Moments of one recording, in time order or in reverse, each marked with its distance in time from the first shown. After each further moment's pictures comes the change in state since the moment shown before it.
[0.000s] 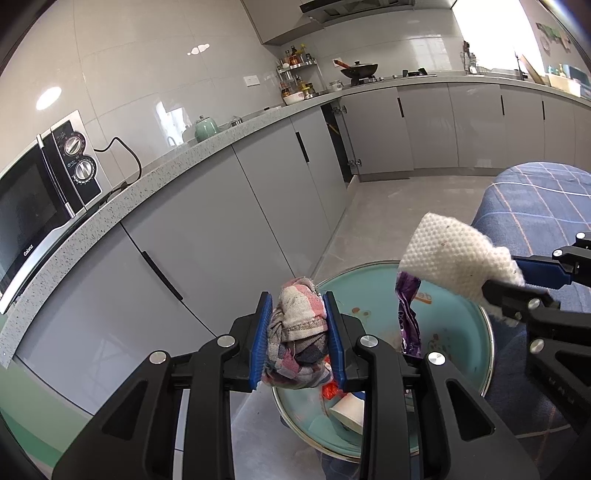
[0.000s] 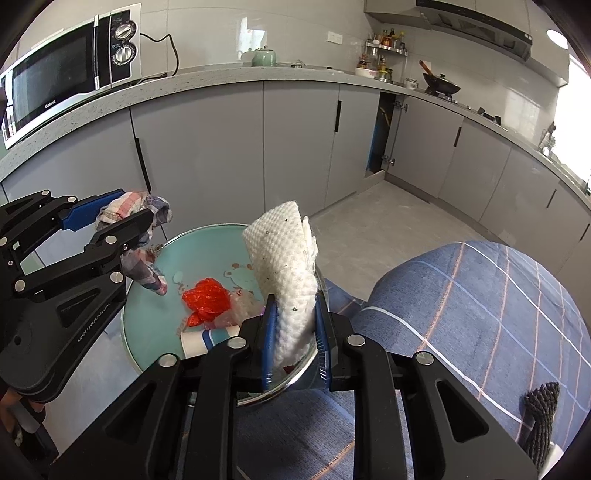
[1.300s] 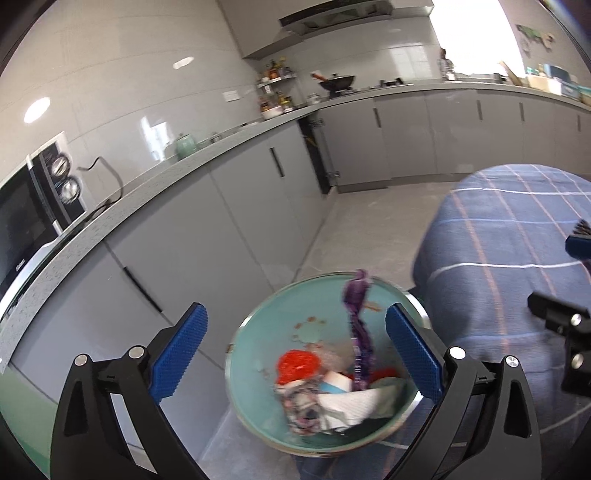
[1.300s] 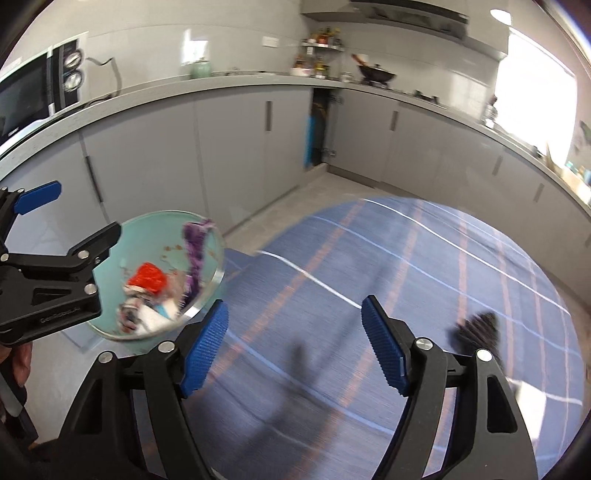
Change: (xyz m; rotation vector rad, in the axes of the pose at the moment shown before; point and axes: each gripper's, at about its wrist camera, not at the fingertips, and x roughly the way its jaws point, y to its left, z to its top) left arm -0.034 -0.052 0.003 0.046 -0.057 -0.073; right arm -0.062 -0.071 -0.062 0.150 -0.020 -0.196
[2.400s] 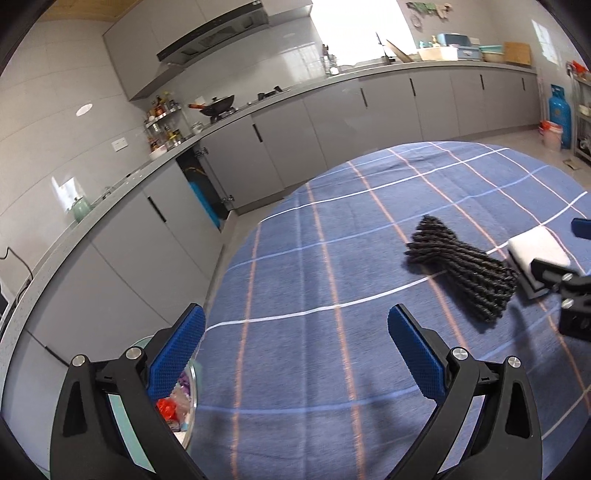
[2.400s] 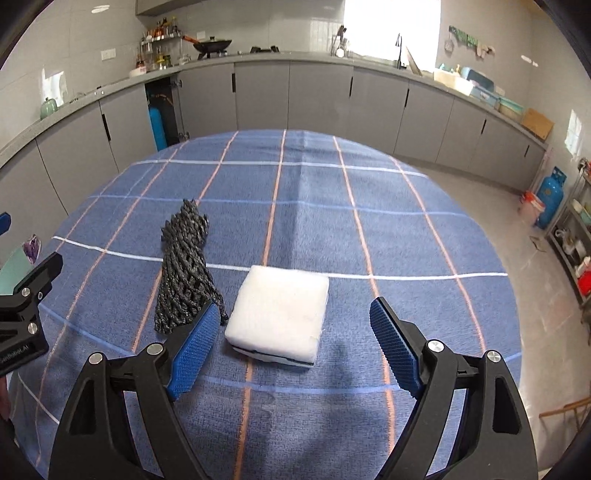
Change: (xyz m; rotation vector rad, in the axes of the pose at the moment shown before) left arm -0.036 -0.203 0.036 0.245 -0.055 -0.292; right arm -0.043 -0.196 -0.102 0.375 0.122 -0.350
